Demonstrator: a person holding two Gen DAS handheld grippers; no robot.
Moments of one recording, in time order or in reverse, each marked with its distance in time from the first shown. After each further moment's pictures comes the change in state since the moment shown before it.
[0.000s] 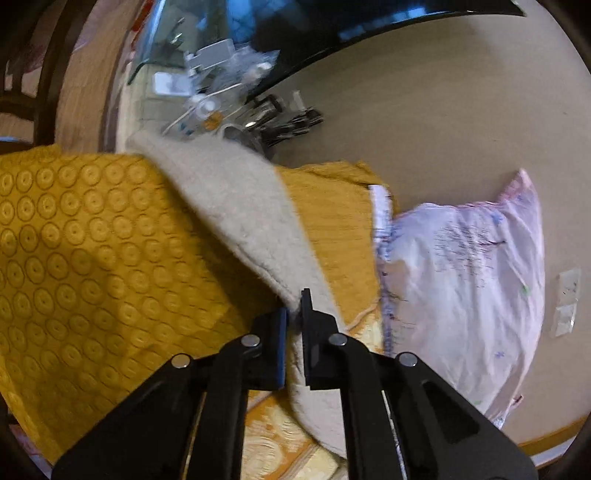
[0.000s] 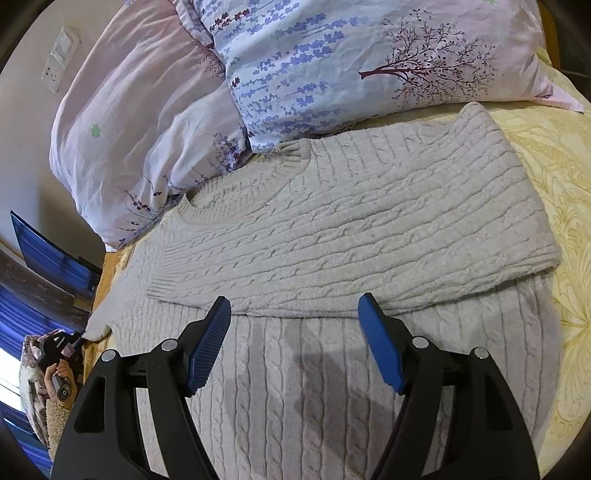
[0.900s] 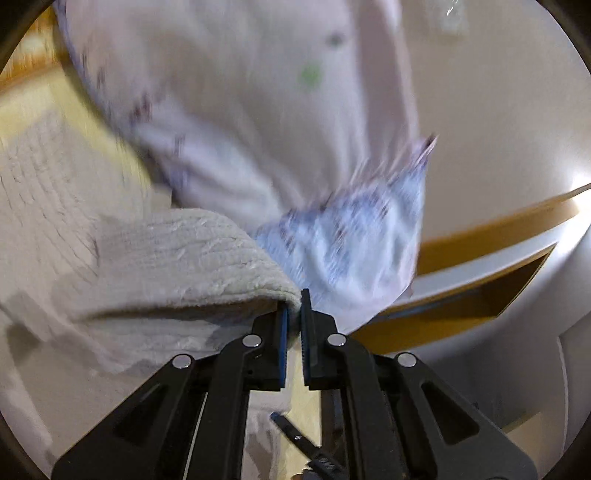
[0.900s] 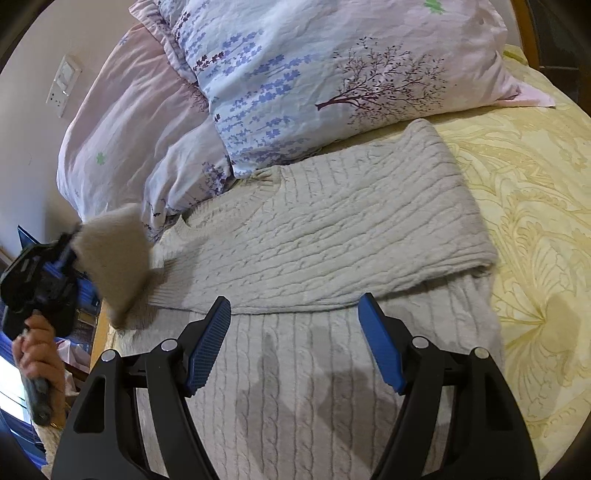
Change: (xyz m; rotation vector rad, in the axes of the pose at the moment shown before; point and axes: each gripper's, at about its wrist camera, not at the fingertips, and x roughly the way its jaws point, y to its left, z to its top) left arm 0.097 -0.228 -0.331 0.373 0.626 -0.478; right arm -0.039 -0.032 -0.002 0.029 -0.067 0.010
